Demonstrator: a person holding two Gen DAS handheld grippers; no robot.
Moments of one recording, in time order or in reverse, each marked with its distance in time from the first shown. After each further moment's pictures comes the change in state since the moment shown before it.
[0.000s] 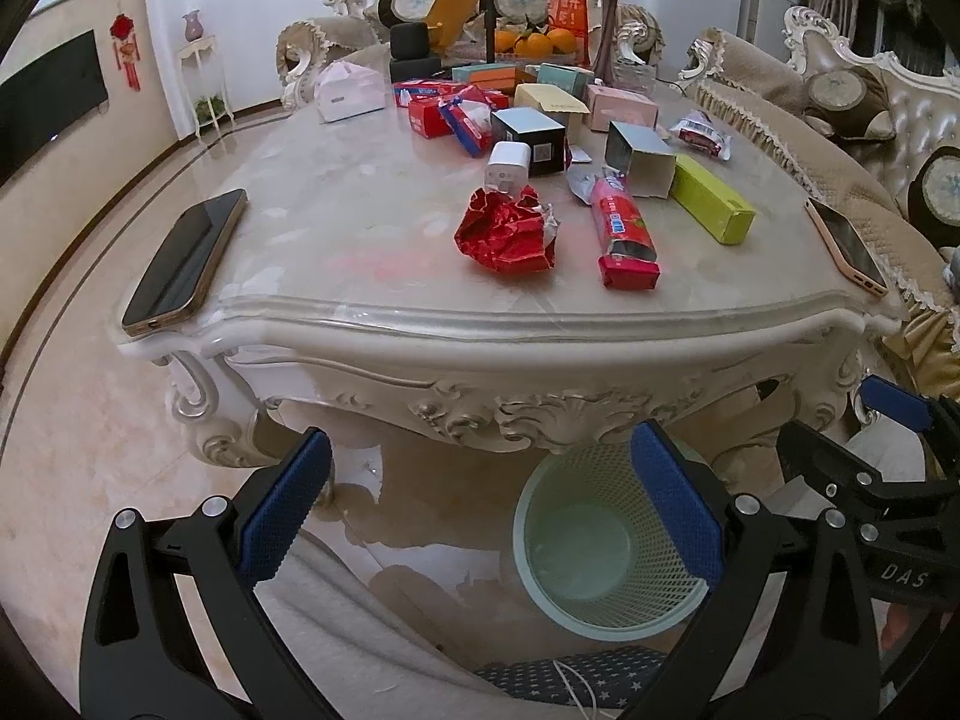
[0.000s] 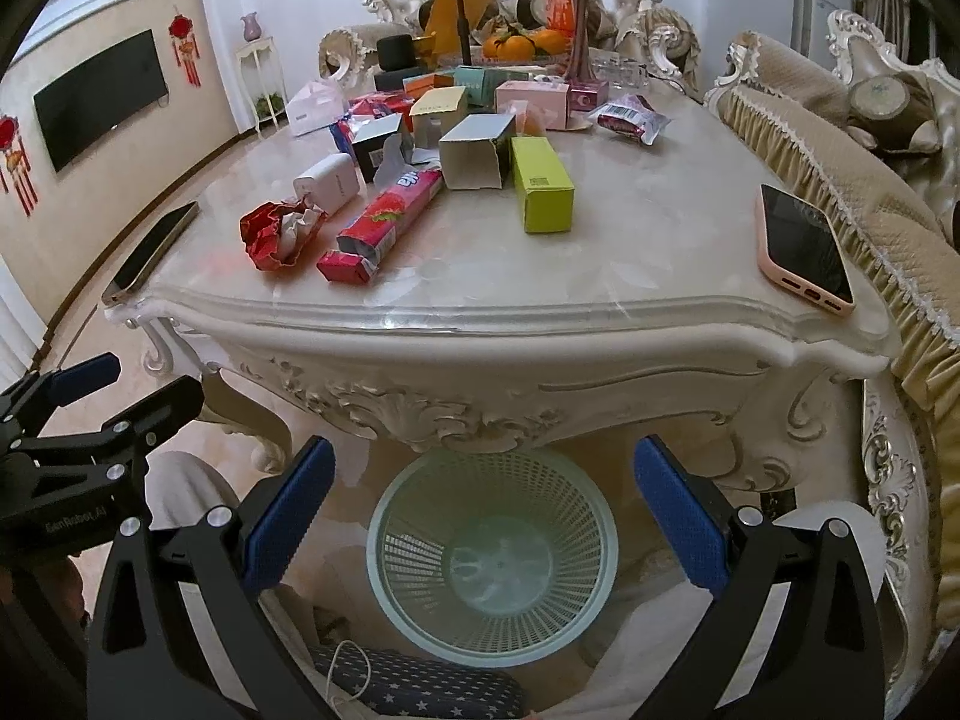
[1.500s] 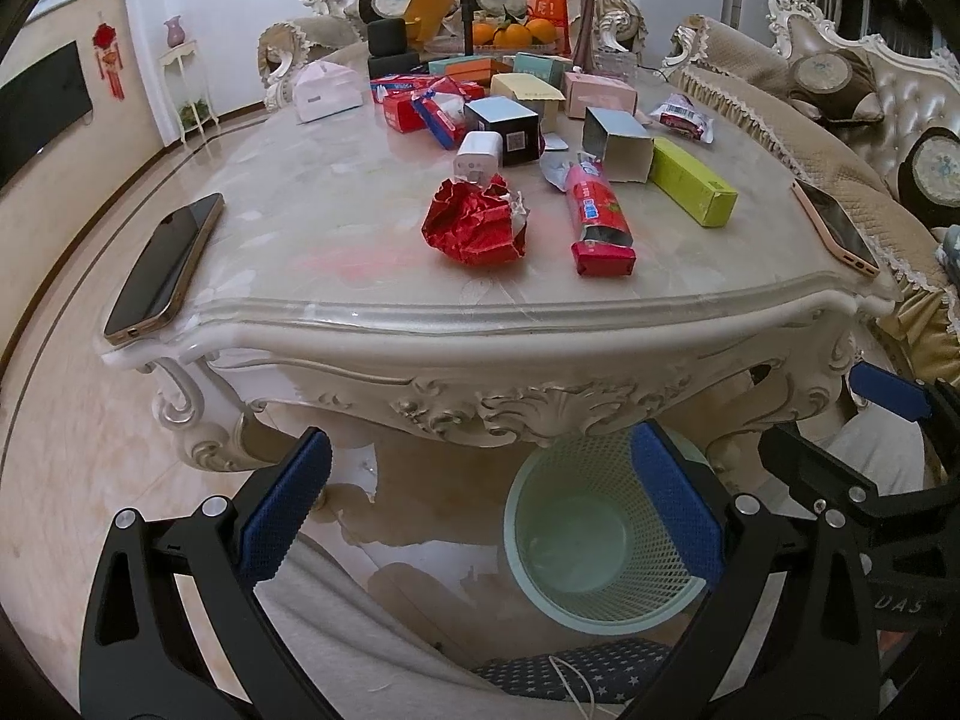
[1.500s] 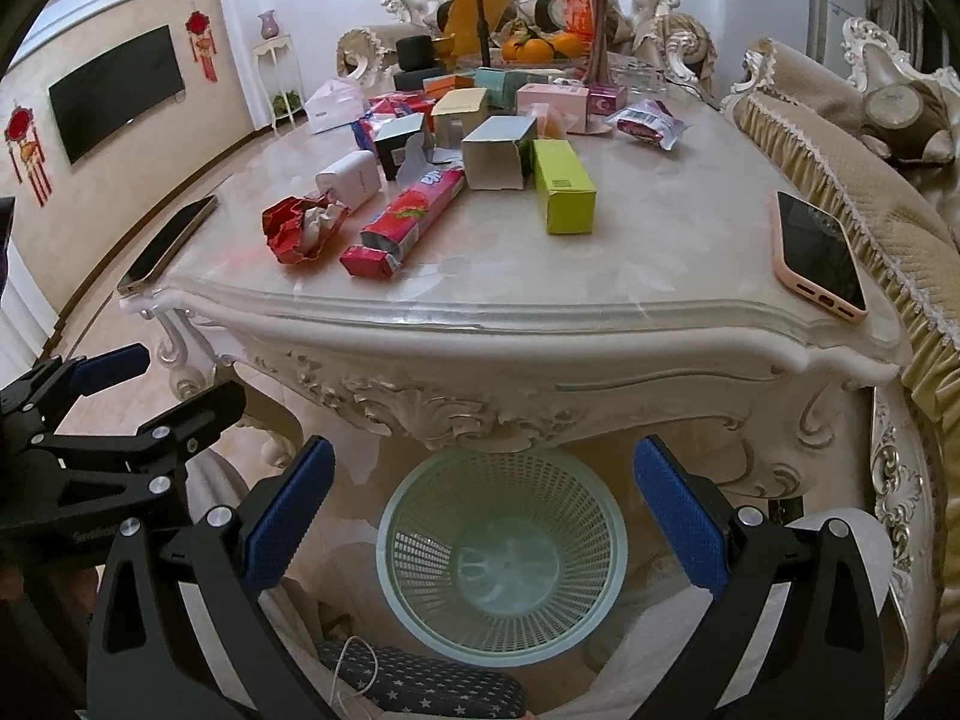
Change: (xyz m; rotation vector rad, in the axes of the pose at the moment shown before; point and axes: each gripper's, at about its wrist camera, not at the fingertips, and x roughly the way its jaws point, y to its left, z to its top) left arm 0.006 -0.013 0.000 0.035 0.019 -0.019; right arm 0.001 0.006 -0.001 -0.029 -0.003 0.031
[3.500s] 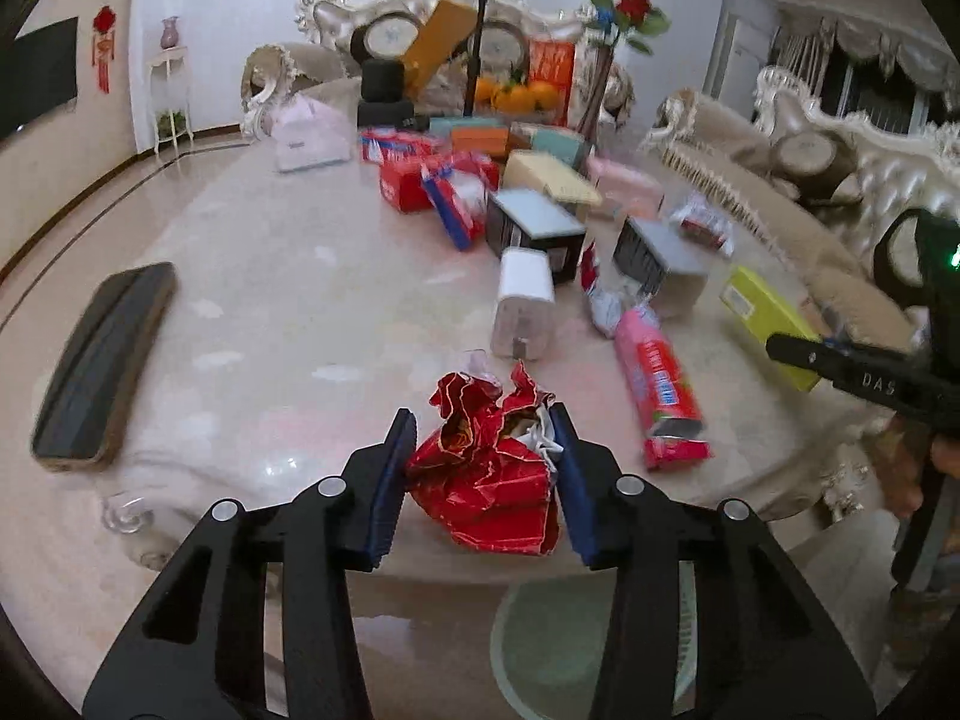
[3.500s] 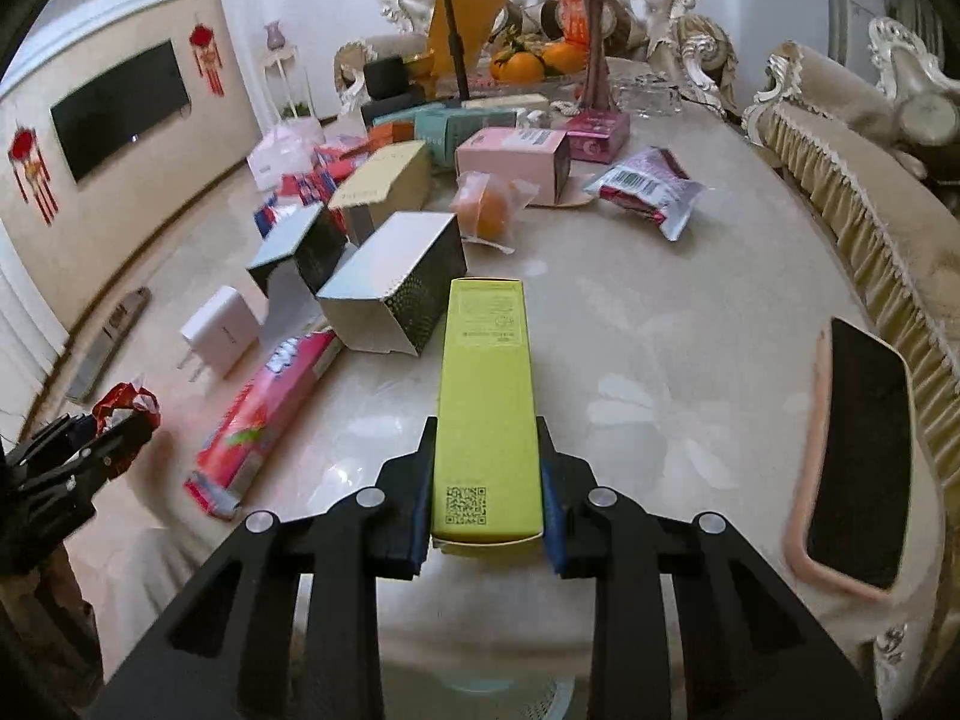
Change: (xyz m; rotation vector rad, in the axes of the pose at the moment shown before) left arm 0.033 0.051 0.059 -0.082 -0.164 -0.169; right arm 0.048 -0.077 0.107 0.007 -0.039 0.093
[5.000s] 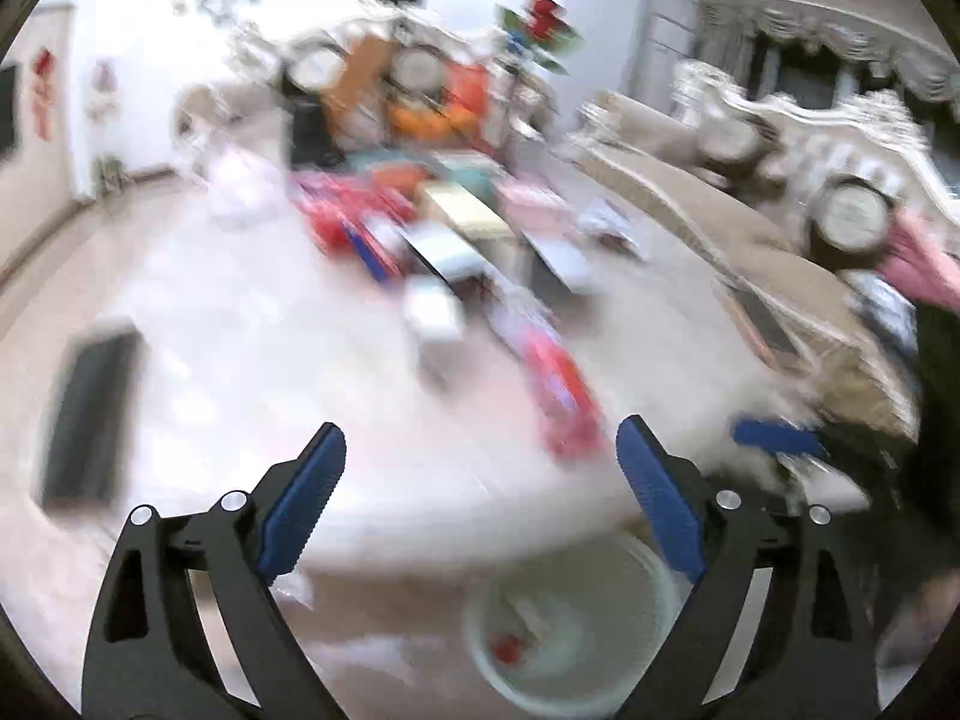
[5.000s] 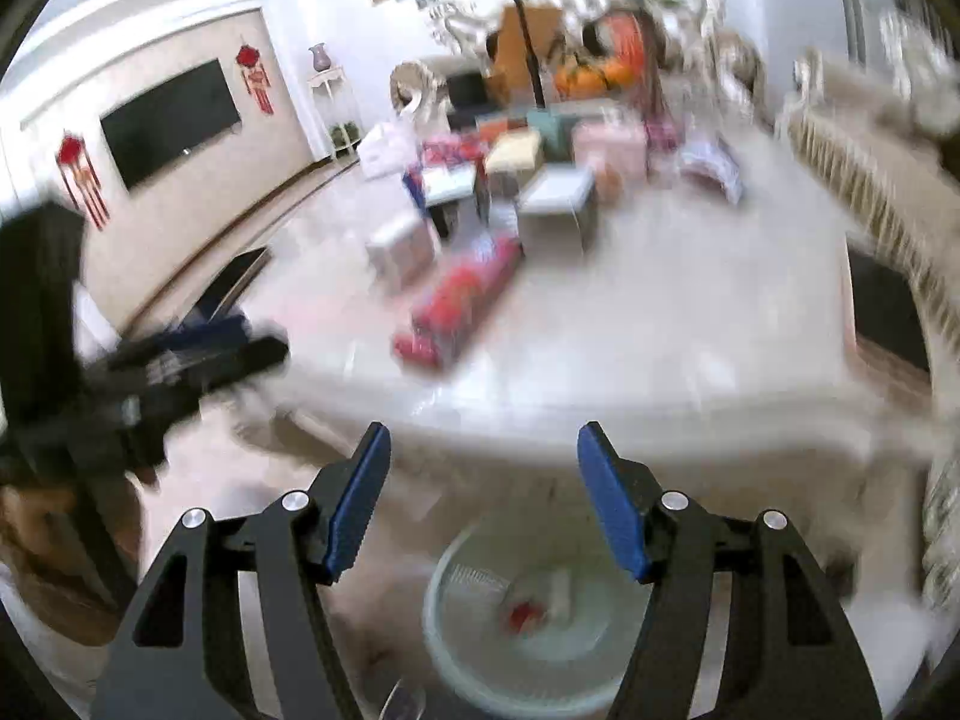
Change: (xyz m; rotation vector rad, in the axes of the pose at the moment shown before) left arm -0.010 -0.010 0.026 0.116 -0.042 -0.066; right arm -0.020 0.094 -0.045 -0.042 -0.063 0.042
